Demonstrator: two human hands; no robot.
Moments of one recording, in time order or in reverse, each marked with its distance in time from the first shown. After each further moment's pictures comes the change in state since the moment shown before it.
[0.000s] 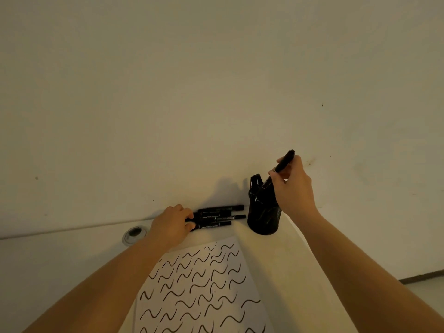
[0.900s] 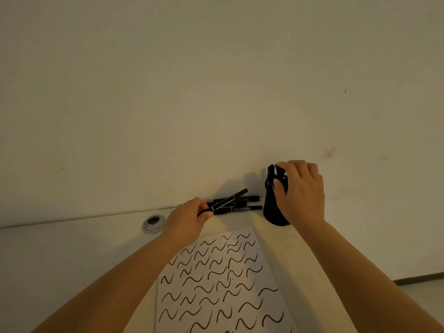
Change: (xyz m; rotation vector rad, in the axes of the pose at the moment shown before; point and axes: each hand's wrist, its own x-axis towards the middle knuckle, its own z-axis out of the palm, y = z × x) left_hand -0.039 0.021 -0.023 -0.275 0.125 -0.063; right_hand -0.032 0.006 0.021 -0.612 0.111 -0.393
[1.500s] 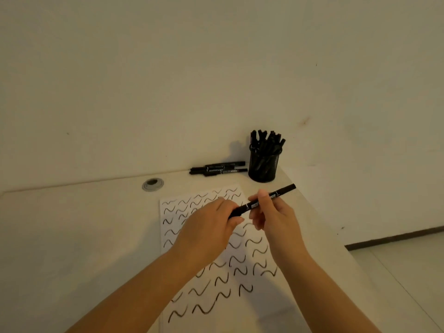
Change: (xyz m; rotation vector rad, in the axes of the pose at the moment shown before) left_hand -0.154 0.092 -0.012 0.060 0.003 0.346; right_hand -0.137 -0.074 -0.091 1.097 -0.265 0.774
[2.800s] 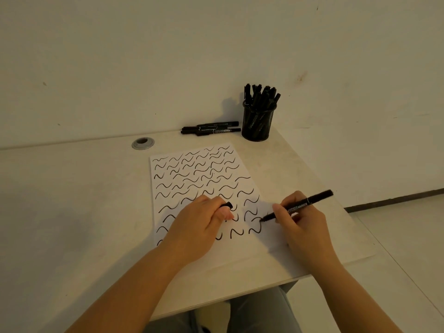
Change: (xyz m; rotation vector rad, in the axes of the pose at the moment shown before) left_hand -0.069 -0.009 0.044 -0.280 -0.170 -0.112; right_hand -0.059 0.063 -0.075 -0.525 0.001 -0.234
